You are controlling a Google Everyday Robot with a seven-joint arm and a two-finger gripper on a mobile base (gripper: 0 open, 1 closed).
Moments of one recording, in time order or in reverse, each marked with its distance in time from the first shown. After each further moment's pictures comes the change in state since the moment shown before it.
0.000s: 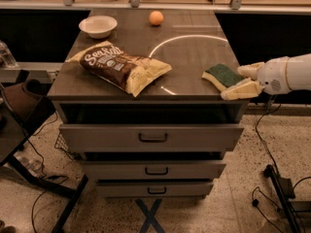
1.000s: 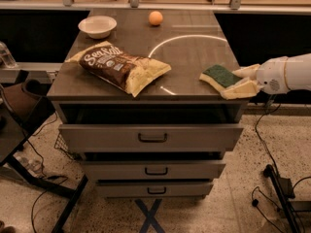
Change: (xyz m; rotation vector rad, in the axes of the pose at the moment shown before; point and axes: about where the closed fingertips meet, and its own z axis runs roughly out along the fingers) arm -0.001 0.002 0.006 -0.010 -0.002 -0.003
